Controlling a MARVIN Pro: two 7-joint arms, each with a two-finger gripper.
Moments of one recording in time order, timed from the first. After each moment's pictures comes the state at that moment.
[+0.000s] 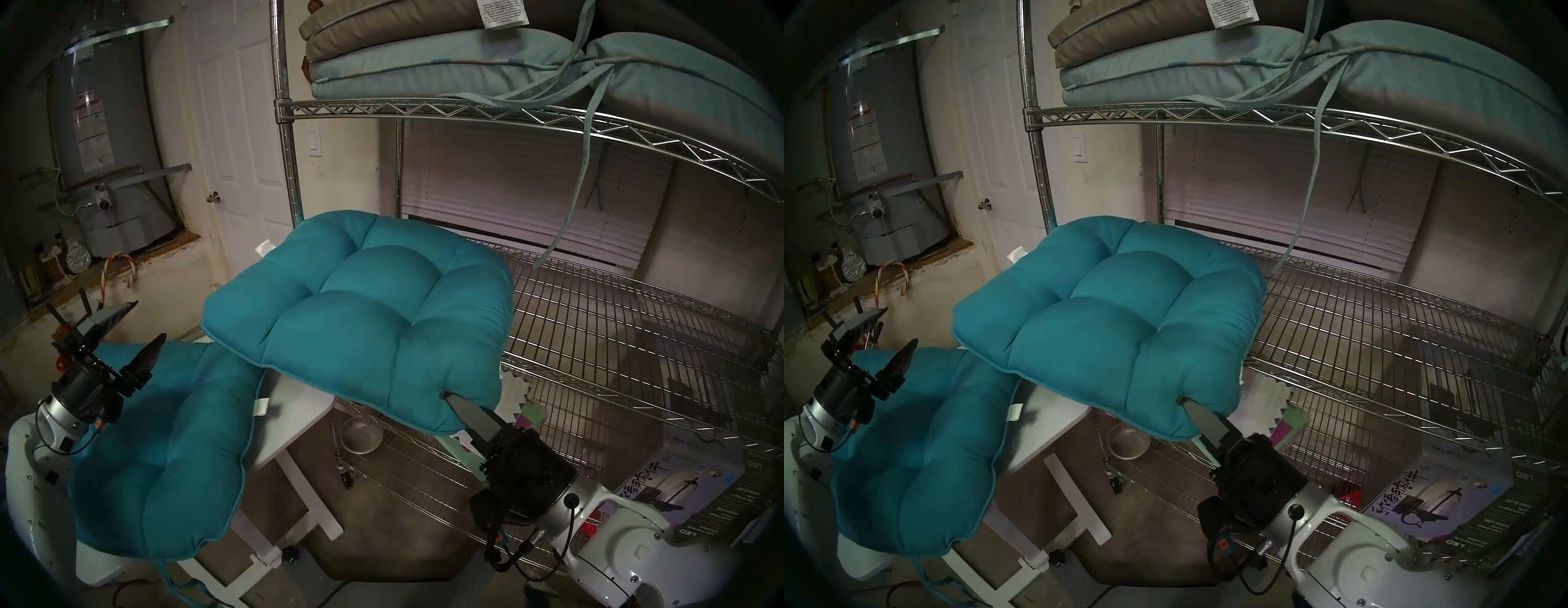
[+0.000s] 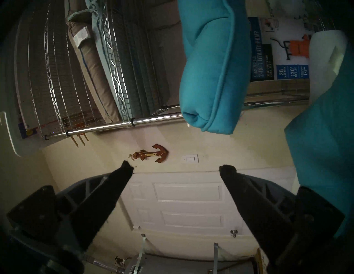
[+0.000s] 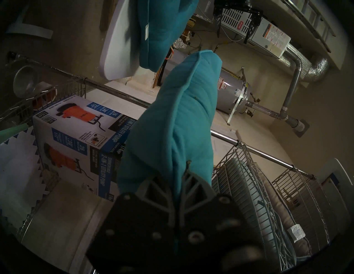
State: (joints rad) left arm 1.94 -1.09 -2.27 -1.71 1.07 -0.96 0.28; right arm -2.20 -0.65 1.29 -2.41 -1.52 0.20 -0.08
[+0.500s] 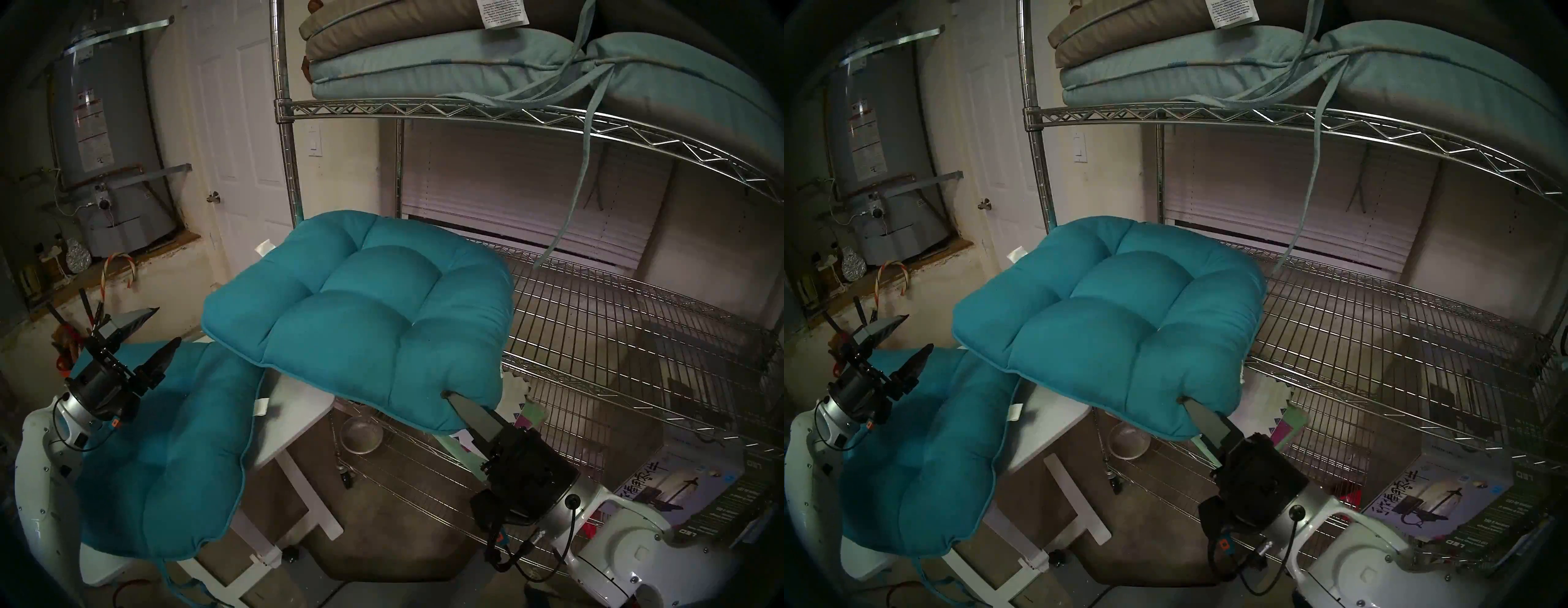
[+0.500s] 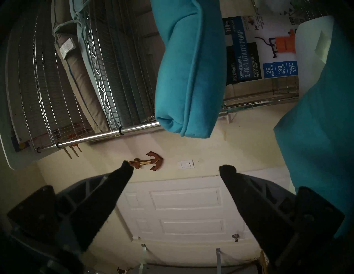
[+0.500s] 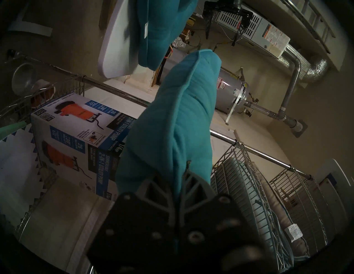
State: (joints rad) left arm 1.87 -1.05 -2.19 -1.62 1.25 -0.96 0.40; right arm -2.21 -0.65 1.30 -2.41 -1.53 0.20 -0.10
